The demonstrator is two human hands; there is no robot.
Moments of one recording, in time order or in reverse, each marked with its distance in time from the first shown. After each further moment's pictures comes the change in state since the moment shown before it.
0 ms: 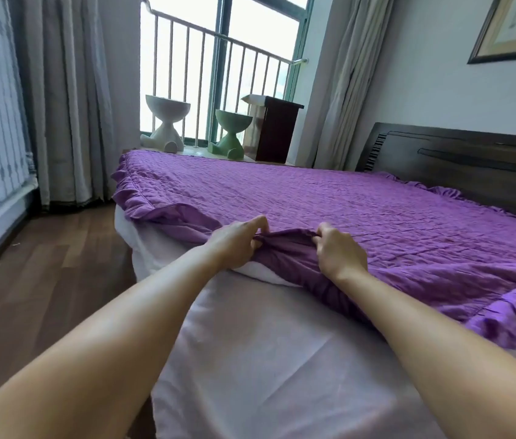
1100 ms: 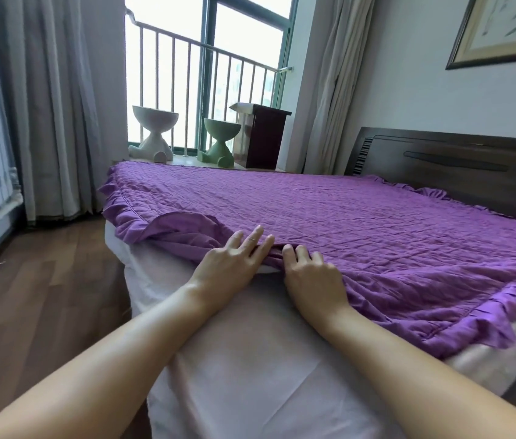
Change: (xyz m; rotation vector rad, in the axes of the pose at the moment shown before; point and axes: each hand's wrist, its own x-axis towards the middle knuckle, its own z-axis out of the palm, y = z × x) left_hand -0.024 -0.008 0.016 0.625 0.385 0.381; right_hand -0.041 -0.028 0.024 -0.573 0.204 -0.290
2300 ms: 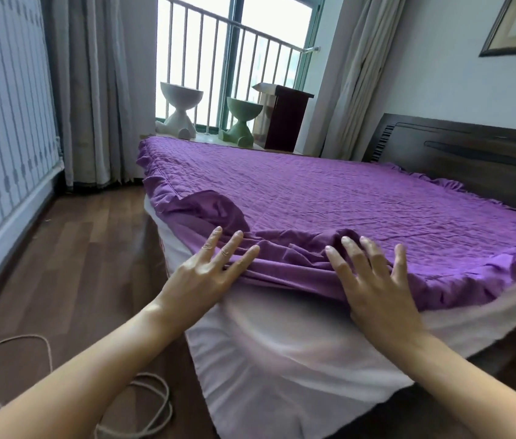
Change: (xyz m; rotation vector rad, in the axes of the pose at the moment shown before) left_hand -0.138 0.017 -0.081 0.008 0.148 -0.023; right_hand -0.130 0.048 -0.084 -0.067 0.106 -0.178
